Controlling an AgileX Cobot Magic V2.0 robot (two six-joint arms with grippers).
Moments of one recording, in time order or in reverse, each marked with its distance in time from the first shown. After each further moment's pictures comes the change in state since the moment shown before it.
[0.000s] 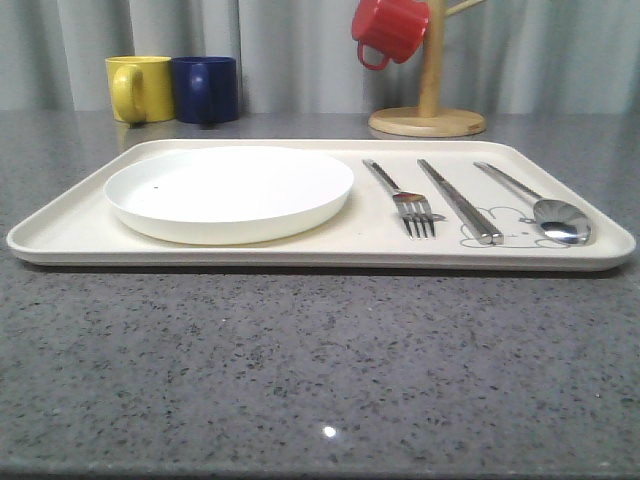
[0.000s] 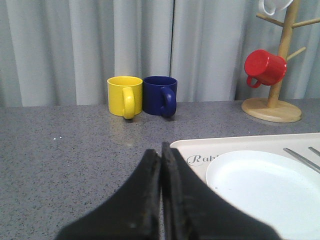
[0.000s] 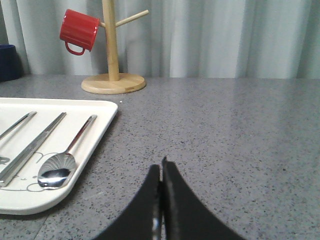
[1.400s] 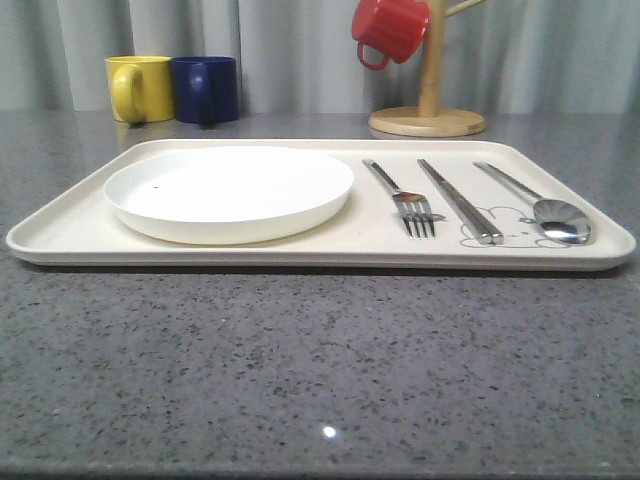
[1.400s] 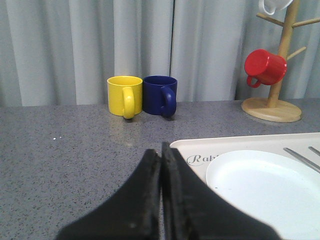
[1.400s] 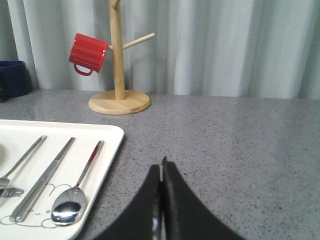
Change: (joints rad) left arm 0.000 0.000 0.000 0.000 0.000 0.000; right arm 0.008 0.079 -0.190 0.006 0.102 -0.020
